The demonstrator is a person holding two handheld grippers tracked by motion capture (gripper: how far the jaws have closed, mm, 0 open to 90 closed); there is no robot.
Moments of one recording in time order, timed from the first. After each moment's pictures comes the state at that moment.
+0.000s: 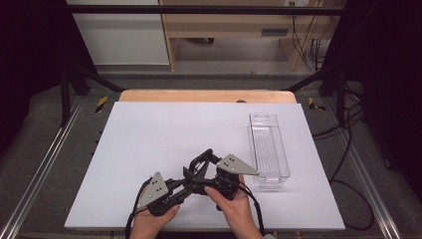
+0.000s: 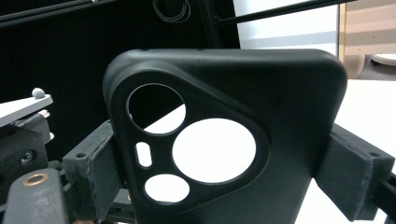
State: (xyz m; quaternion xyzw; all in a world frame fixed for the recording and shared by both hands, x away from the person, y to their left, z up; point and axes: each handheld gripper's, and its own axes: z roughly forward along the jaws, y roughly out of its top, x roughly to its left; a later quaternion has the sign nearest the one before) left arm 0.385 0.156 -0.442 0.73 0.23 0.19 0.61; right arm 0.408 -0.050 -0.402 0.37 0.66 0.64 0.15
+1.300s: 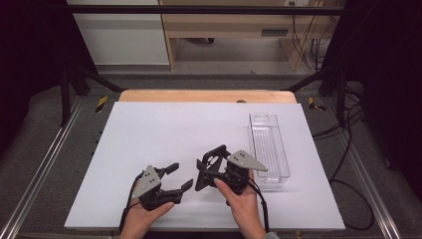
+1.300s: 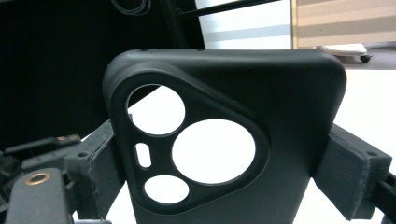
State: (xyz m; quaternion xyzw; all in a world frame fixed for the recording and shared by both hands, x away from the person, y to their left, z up) left arm 0.405 0.181 -0.447 0.72 0.29 0.21 0.59; right arm 0.422 -0.074 -0.408 0.42 0.65 0.60 0.19
